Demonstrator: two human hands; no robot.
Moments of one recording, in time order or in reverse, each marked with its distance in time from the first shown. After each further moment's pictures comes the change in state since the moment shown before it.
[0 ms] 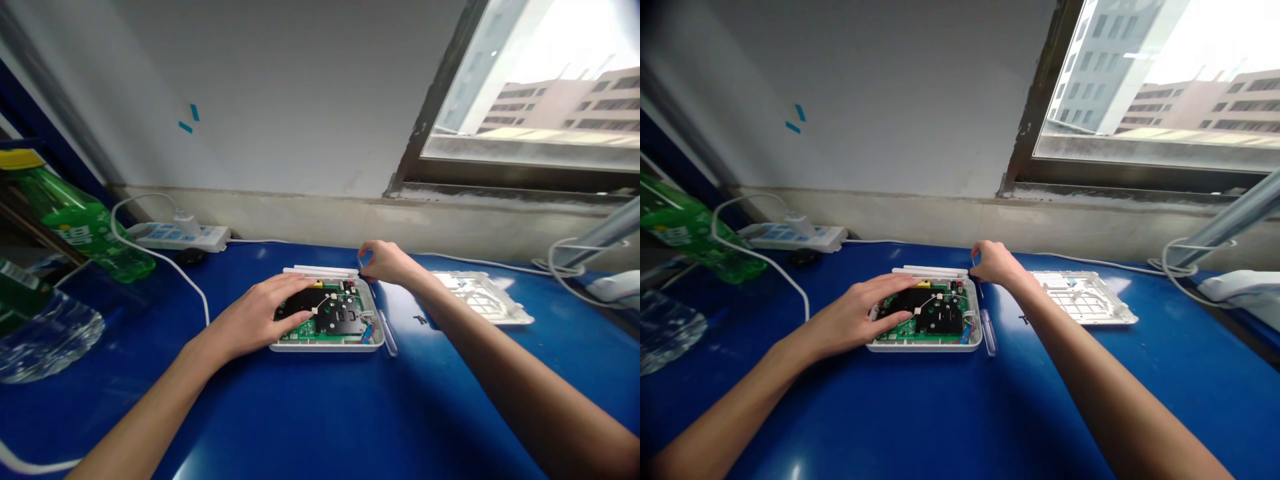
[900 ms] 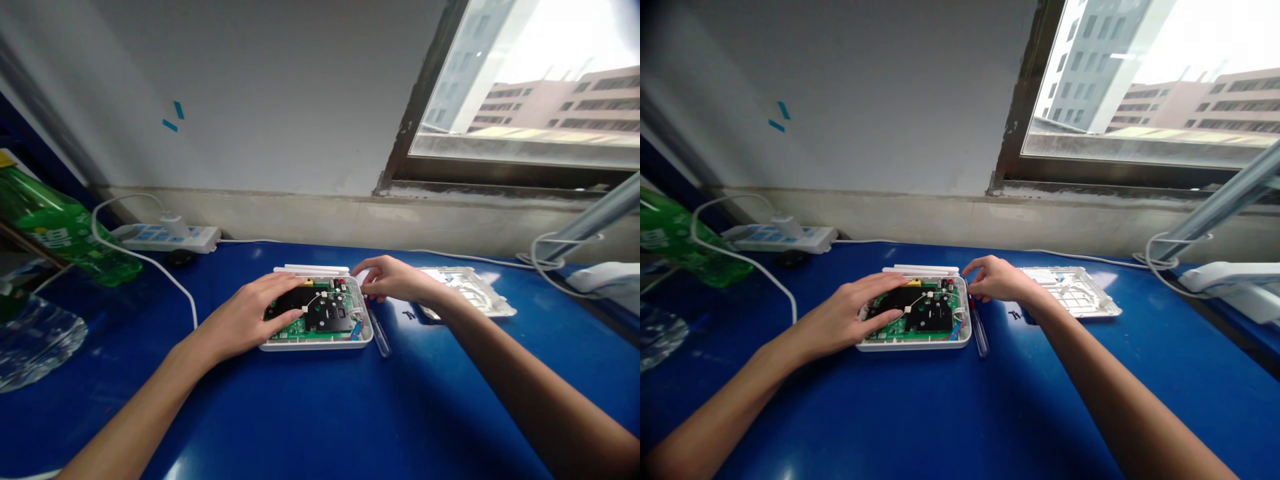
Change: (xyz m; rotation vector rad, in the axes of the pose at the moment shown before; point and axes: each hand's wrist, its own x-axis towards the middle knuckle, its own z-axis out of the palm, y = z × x) left_hand 0.001 0.002 0.002 0.017 -0.028 -0.042; right_hand -0.045 0.016 -0.011 0.316 -0.279 -0.036
